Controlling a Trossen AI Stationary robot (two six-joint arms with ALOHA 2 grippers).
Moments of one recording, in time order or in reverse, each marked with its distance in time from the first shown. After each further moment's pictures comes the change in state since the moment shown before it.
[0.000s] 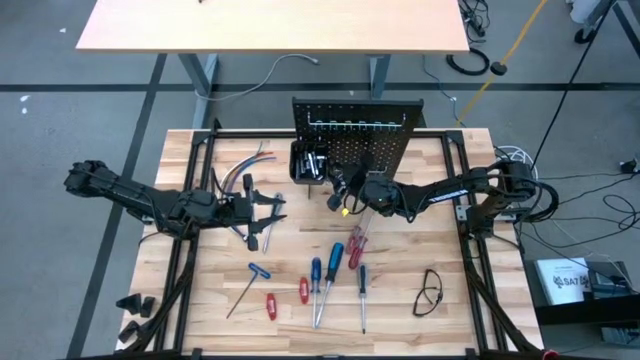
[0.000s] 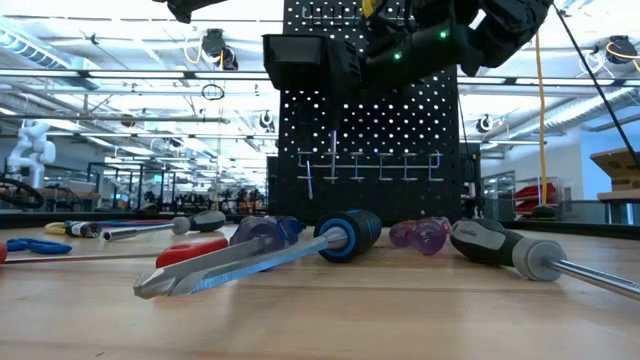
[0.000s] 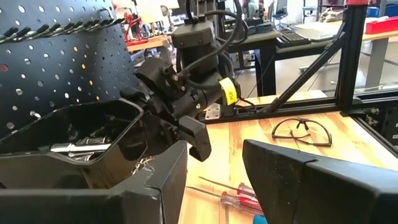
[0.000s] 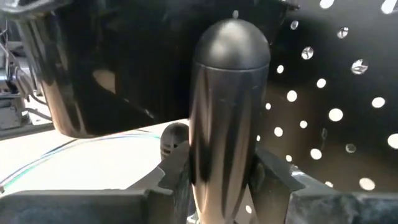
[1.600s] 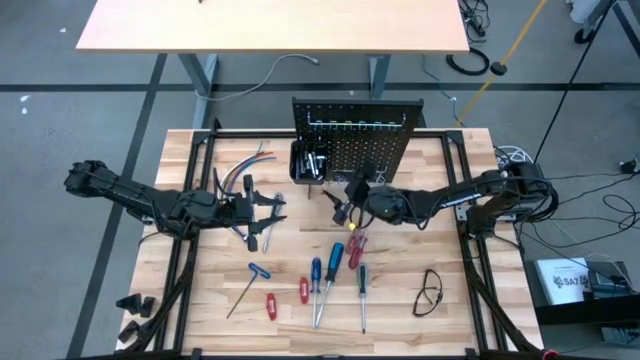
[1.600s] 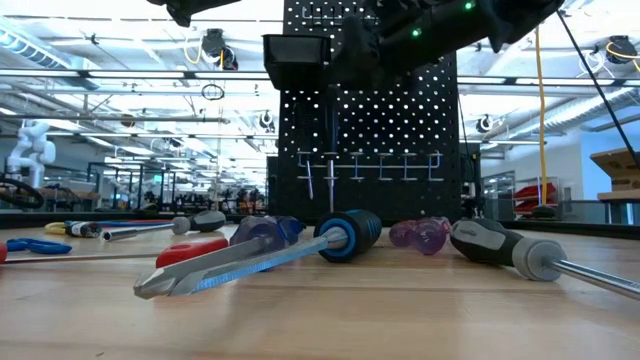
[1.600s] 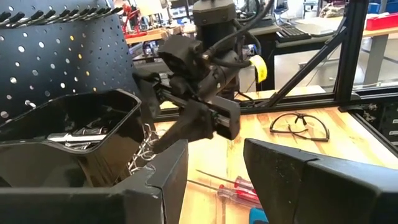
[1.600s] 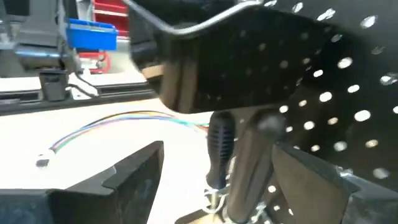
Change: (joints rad) left arm 0.000 0.000 0.000 -0.024 0.004 -0.028; right arm 0.100 -0.090 -0.001 -0.176 -0.004 -0.006
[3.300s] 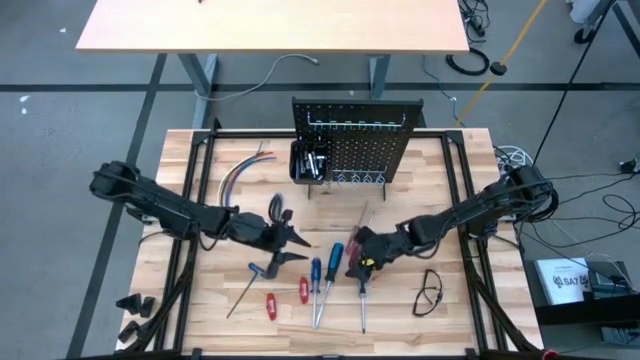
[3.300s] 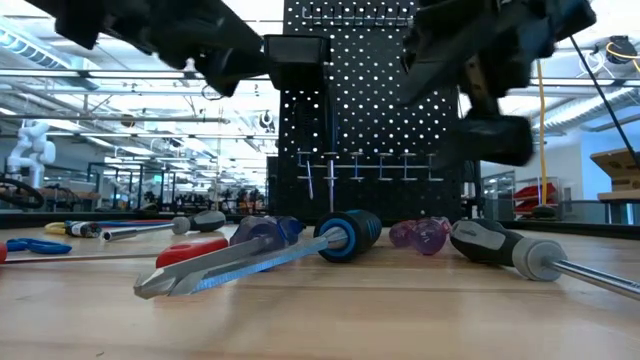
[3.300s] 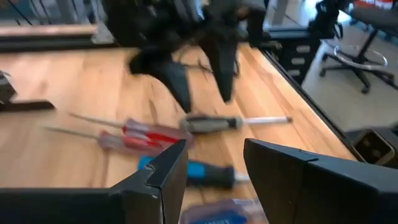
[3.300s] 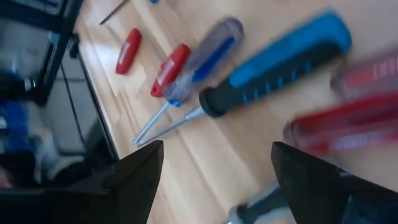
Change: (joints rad) left arm 0.002 0.442 0.000 0.211 0.370 -0.179; right arm 0.268 0.002 0.000 -0.561 -0.655 1.200
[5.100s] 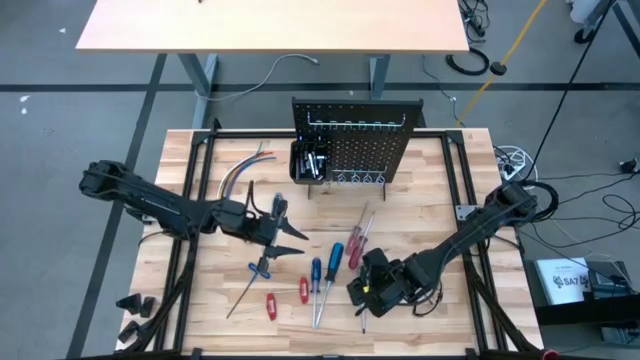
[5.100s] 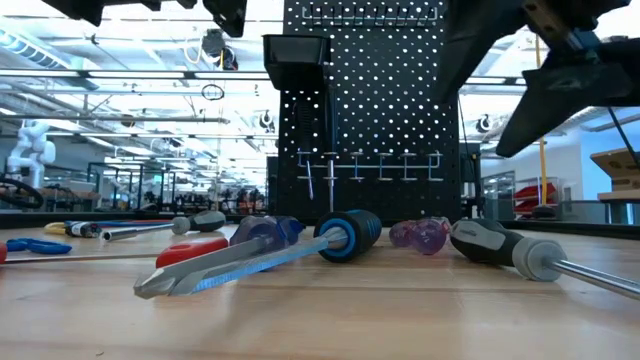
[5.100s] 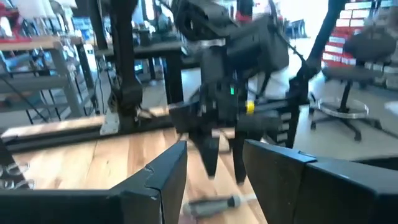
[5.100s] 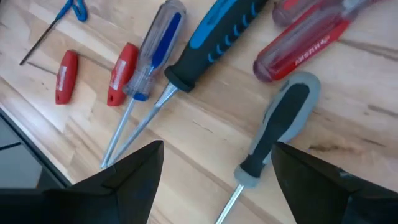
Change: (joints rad) left arm 0.025 -0.127 0.000 0.136 0.064 0.111; right arm 0.263 0.192 0.384 -0.564 0.390 0.492
